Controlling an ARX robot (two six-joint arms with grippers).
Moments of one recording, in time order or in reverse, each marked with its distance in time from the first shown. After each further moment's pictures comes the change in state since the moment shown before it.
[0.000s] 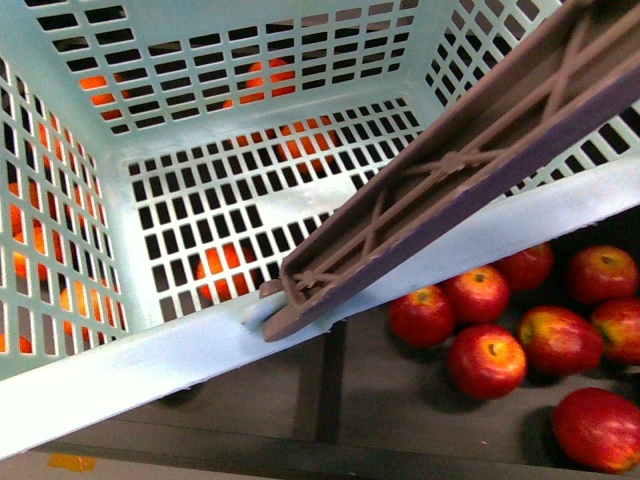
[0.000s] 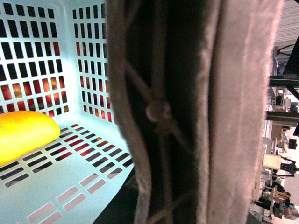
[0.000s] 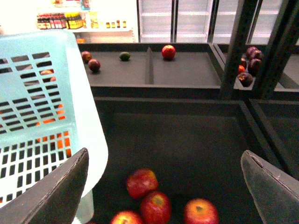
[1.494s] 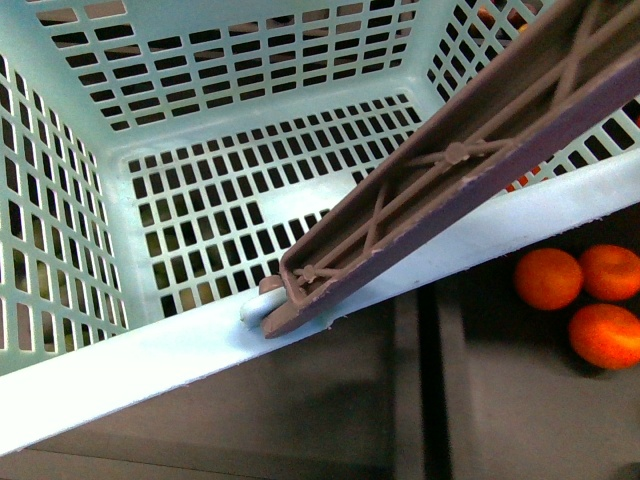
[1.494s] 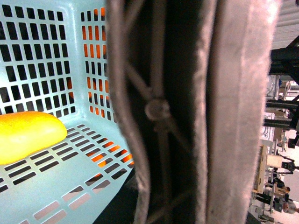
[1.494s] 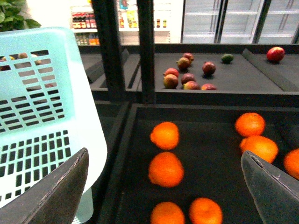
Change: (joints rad) left arm 0.000 0.000 0.000 0.000 0.002 0.002; right arm -0.002 -0.001 -0.001 0.000 -0.001 0.000
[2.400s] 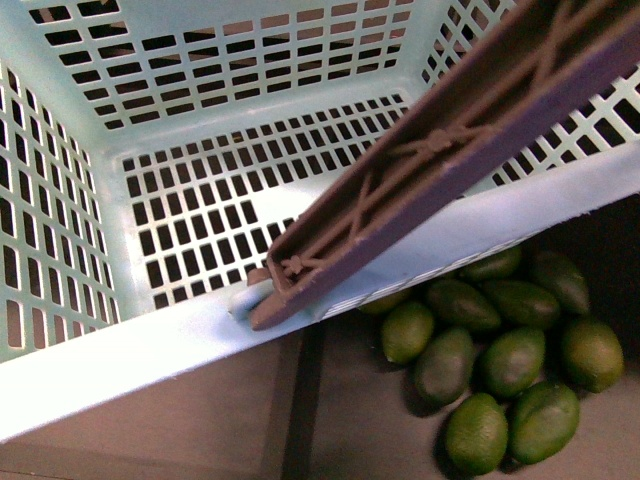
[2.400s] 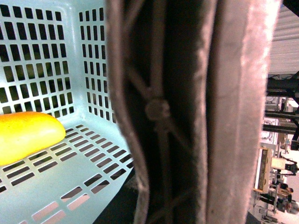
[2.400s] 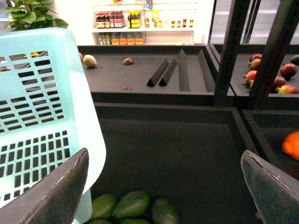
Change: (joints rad) left arm 0.002 0.000 0.000 0.000 0.000 0.001; right arm 0.001 0.000 -0.001 0.000 -0.004 0.000
